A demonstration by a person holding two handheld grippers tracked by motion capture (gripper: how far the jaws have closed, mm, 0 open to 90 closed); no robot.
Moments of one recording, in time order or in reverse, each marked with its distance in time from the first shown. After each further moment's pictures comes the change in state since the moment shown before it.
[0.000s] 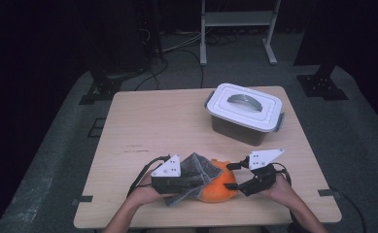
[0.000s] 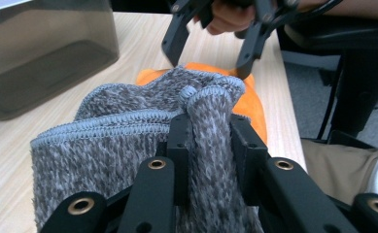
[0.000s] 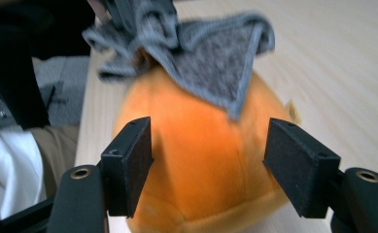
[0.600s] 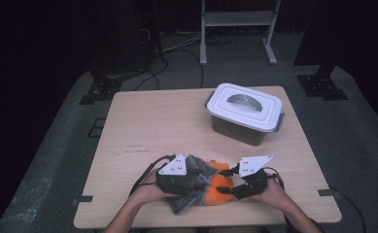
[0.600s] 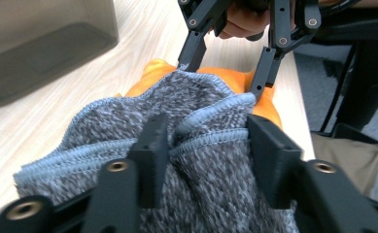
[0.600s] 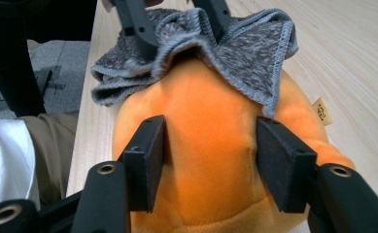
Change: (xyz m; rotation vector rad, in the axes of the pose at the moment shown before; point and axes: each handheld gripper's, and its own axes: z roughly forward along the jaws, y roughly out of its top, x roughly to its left) left arm 0.001 0.003 0.013 0.073 0.026 0.014; right arm 0.013 0.000 0.021 0.034 0.002 -0.049
